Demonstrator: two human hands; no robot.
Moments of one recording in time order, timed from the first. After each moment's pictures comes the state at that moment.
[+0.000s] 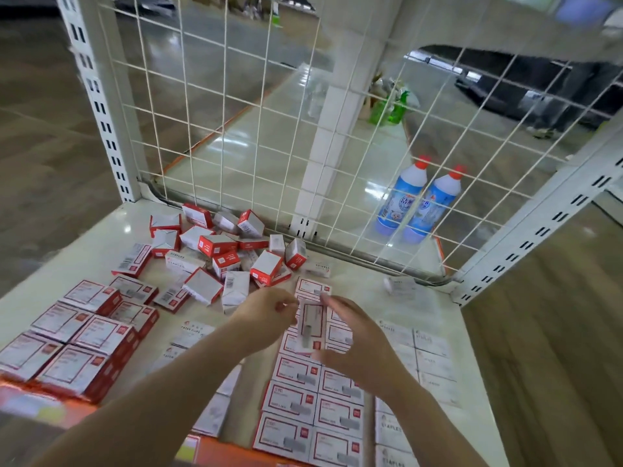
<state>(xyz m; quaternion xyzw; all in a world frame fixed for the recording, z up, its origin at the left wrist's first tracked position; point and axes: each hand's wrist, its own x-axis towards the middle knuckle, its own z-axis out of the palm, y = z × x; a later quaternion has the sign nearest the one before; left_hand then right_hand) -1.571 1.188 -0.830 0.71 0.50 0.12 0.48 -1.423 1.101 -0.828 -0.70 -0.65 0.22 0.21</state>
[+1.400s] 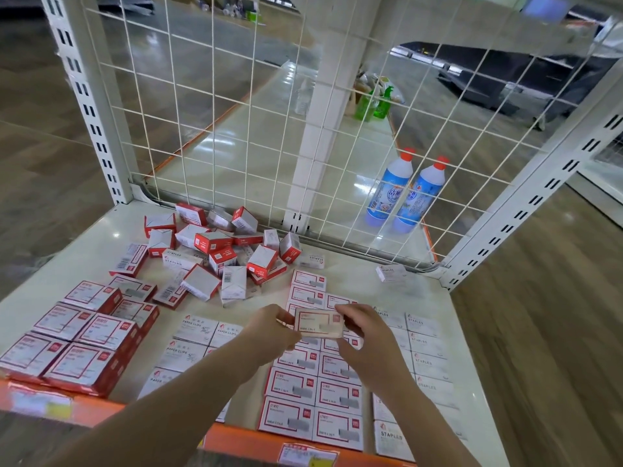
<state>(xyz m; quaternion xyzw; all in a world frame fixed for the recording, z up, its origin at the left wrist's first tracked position) -1.568 1.163 -0.843 0.58 0.54 0.09 0.60 -1.430 1.073 -0.833 -0.75 -0.57 0.19 0.27</state>
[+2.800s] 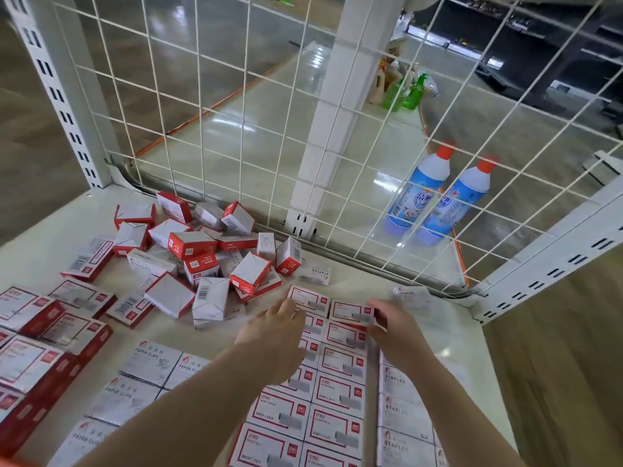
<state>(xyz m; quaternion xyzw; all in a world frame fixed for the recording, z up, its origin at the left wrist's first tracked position) -1.517 1.212 -0.878 0.87 0.43 -0.08 0.22 -1.325 1.163 -0.881 -0.78 -0.54 0.24 0.19</state>
